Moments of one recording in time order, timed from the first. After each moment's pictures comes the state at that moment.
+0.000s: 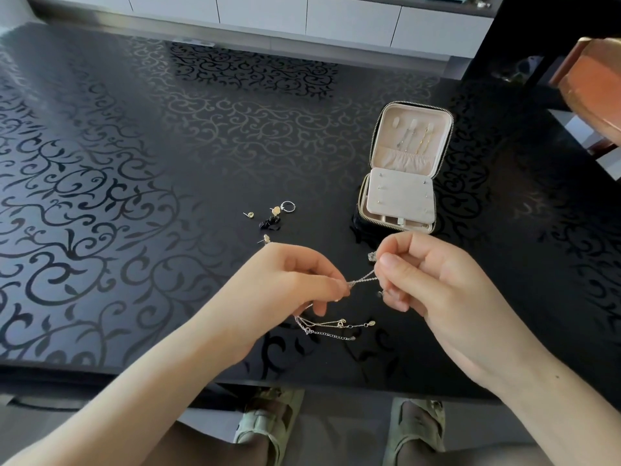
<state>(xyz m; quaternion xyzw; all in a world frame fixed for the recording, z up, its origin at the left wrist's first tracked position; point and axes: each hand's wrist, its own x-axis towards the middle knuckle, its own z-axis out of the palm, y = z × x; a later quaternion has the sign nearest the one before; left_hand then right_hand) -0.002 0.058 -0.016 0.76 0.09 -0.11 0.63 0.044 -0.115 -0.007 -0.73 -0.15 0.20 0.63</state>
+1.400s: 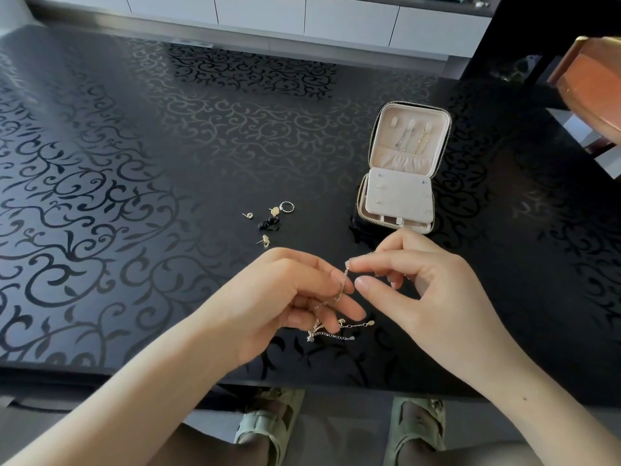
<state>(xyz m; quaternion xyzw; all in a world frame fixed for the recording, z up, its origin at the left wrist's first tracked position) 0.001 0.055 -0.014 0.64 0.11 -0.20 0.73 0.042 -0.114 -0.017 -0.82 -0.29 0.06 0.48</state>
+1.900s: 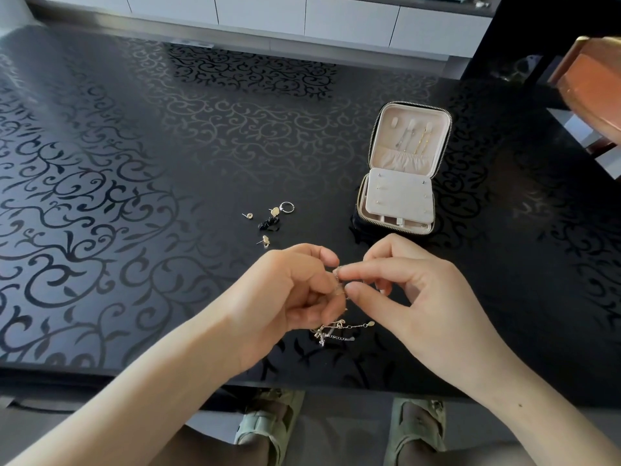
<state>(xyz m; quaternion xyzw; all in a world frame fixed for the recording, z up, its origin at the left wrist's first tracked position) 0.000 0.052 -0.015 0.57 0.13 -0.19 0.79 0.039 -0.110 -0.020 -0.82 -0.32 0.07 0.48</state>
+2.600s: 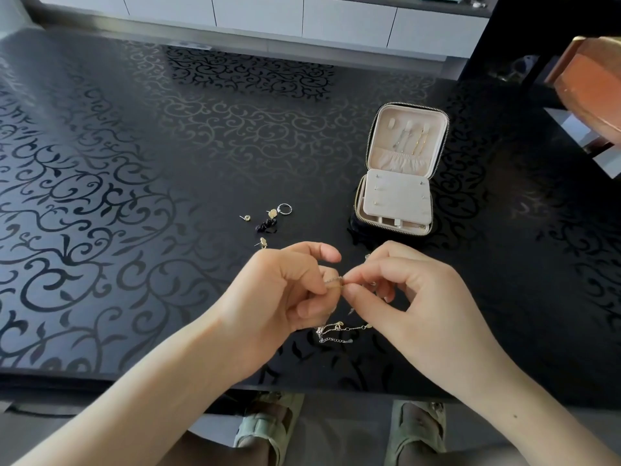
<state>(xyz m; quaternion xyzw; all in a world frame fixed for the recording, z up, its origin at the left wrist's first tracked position) -0.002 0.052 -0.014 0.54 0.09 -0.16 0.82 0.036 -0.108 -0.018 -0.83 -0.30 0.05 0.47</state>
